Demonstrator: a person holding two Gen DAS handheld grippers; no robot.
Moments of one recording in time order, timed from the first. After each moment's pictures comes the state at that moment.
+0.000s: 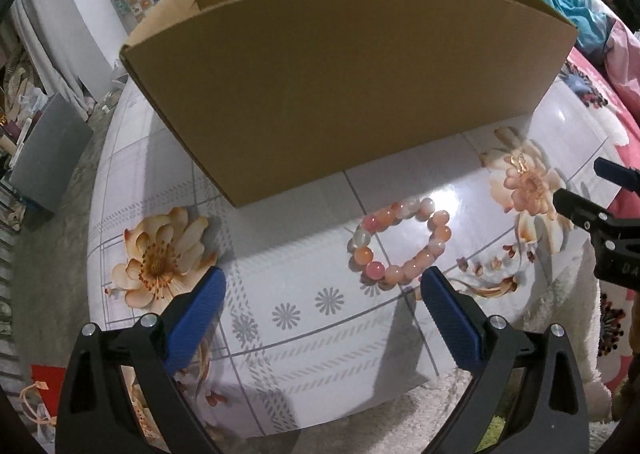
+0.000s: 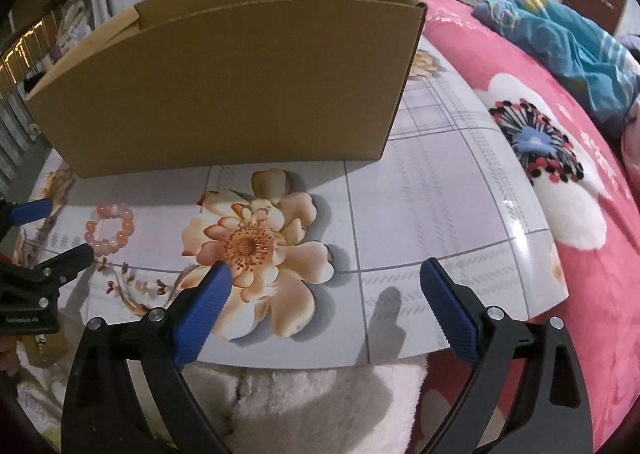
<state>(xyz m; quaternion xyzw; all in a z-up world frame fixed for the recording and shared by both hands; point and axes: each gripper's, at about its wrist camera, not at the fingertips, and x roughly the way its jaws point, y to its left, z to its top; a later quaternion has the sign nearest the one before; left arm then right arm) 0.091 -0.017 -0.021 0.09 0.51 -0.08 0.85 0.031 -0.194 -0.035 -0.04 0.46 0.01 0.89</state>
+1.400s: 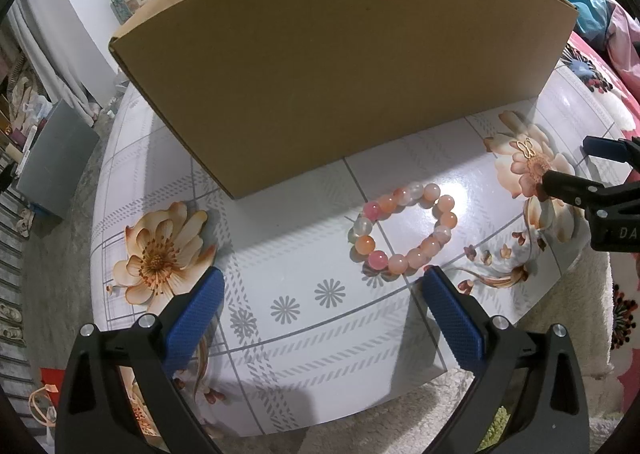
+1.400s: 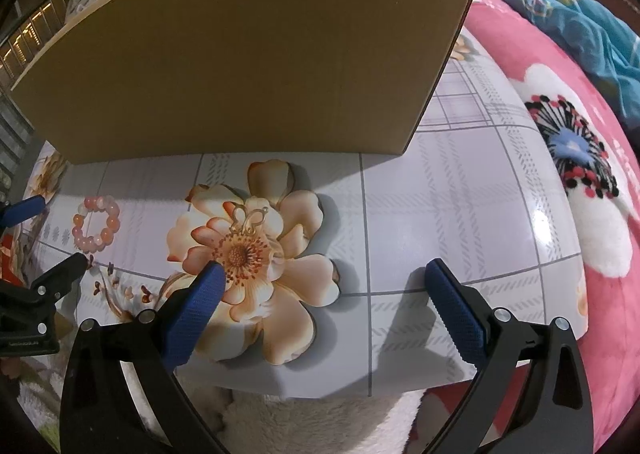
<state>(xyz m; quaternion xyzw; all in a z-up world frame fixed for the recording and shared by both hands) 0.089 -0.025 -0.029 0.11 0.52 -0.07 0.85 0.079 -0.205 -0.048 -0.05 0.50 0.04 0.86</state>
